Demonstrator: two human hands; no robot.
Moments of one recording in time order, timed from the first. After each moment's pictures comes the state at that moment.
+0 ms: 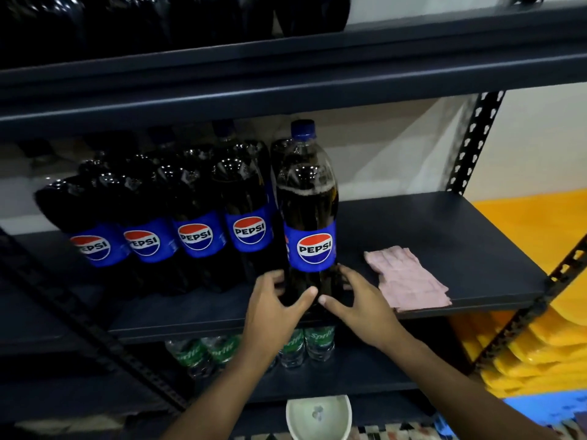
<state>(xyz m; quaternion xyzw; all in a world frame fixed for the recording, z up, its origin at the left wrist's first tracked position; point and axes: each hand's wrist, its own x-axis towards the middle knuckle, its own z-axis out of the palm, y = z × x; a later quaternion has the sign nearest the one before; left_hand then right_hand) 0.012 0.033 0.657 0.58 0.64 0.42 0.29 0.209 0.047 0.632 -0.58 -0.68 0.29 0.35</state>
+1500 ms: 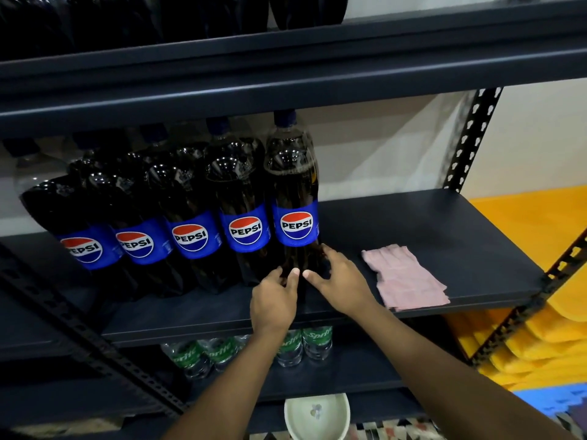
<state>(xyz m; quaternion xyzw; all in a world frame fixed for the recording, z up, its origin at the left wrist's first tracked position) 0.026 0.069 0.650 0.54 0.72 0.34 0.25 0.179 0.100 0.637 -0.63 -0.68 0.24 0.29</state>
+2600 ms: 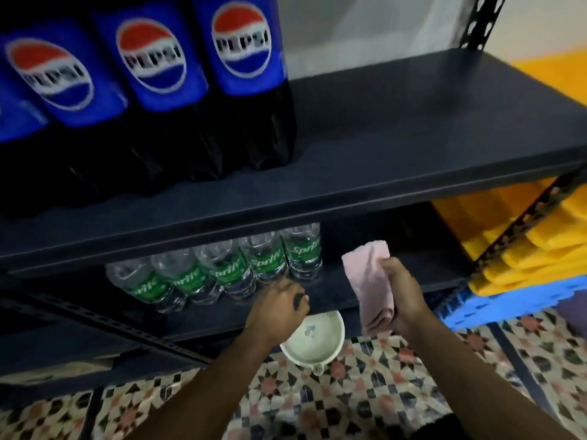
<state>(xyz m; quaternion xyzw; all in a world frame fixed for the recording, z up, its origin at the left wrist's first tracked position) 0.011 0.019 0.400 0.78 0.58 0.06 0.22 0.249 -0.012 0.441 -0.57 -0.12 0.64 0.51</state>
